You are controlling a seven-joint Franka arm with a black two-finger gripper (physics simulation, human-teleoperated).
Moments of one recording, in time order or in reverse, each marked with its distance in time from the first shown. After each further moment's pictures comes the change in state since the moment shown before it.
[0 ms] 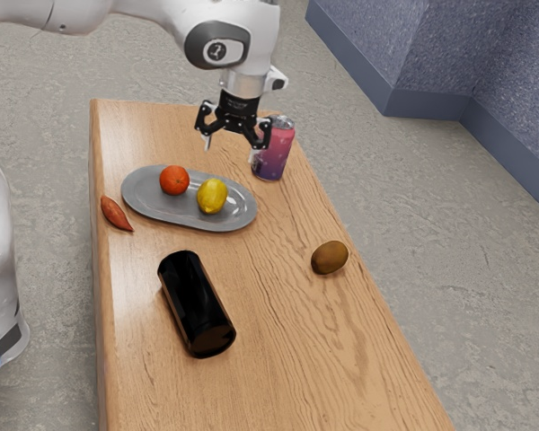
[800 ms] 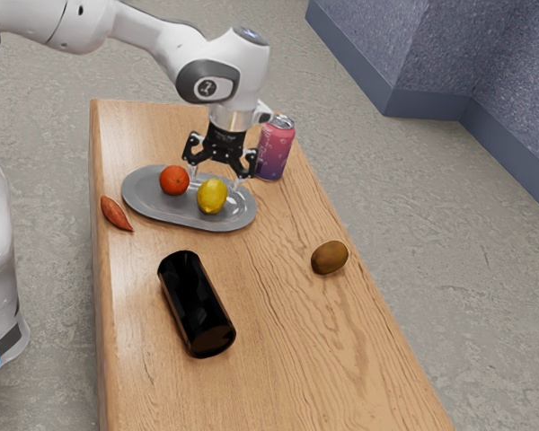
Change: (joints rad) arm 0.000 0.004 0.005 -0.164 0.007 0.113 -0.057
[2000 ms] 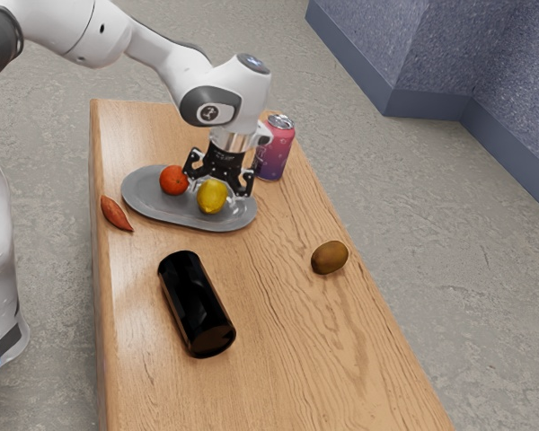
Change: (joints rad) arm 0.000 0.082 0.008 -0.043 0.046 0.102 0.052
